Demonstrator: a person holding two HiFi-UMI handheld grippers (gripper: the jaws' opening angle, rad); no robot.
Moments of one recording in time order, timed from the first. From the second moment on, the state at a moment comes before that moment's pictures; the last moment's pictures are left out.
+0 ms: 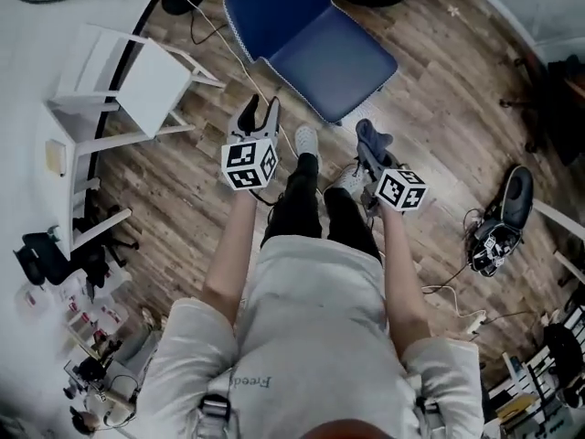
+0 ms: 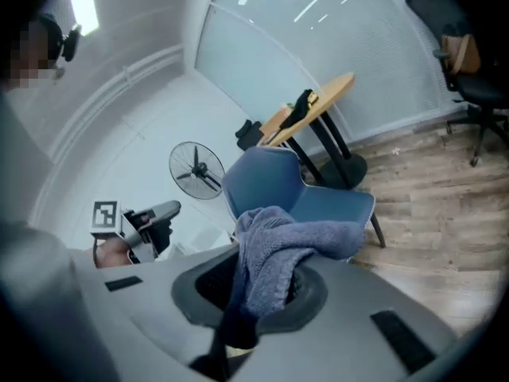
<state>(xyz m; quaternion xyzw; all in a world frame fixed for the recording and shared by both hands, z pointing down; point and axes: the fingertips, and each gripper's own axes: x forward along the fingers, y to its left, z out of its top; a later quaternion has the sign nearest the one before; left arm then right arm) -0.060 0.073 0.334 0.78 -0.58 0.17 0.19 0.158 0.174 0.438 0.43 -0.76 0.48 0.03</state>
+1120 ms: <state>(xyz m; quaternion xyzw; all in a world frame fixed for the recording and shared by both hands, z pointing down) -0.005 0.157 0.277 0.79 -0.55 0.16 0.20 0.189 0.181 0.298 0.49 -0.81 0.31 0.07</state>
